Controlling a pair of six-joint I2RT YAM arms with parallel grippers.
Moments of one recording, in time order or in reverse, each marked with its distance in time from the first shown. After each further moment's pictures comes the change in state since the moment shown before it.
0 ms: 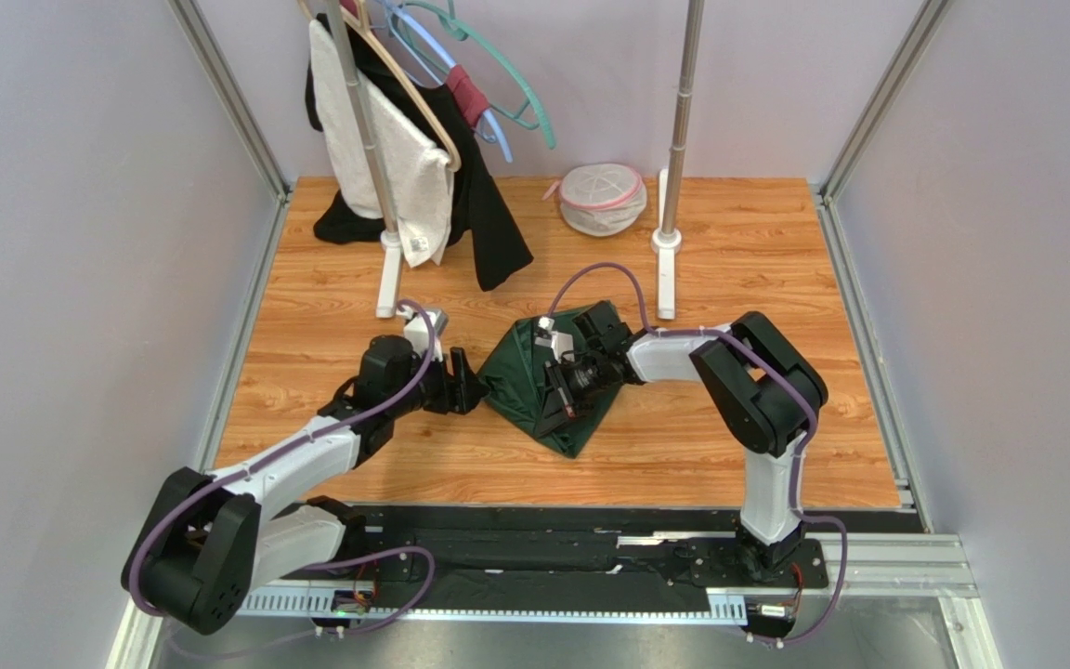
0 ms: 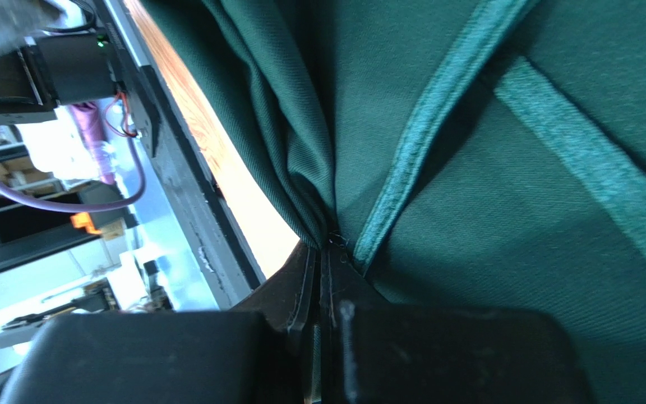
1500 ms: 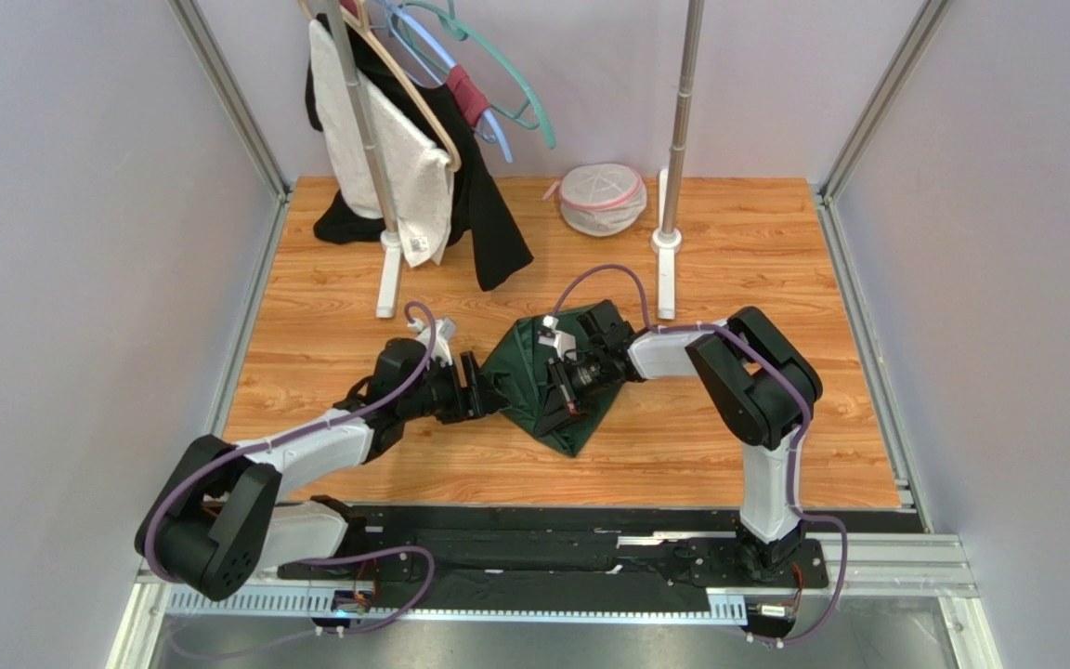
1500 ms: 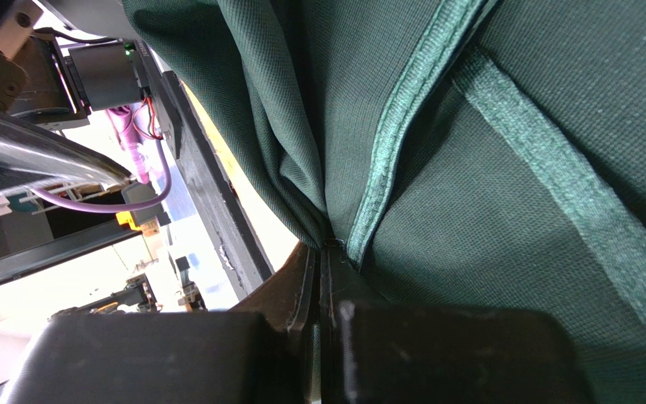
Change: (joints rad) left arm -0.043 0.115 -0.012 0.077 0.137 -0.296; right arm -0.031 0.044 0.009 0.021 -0.063 0.044
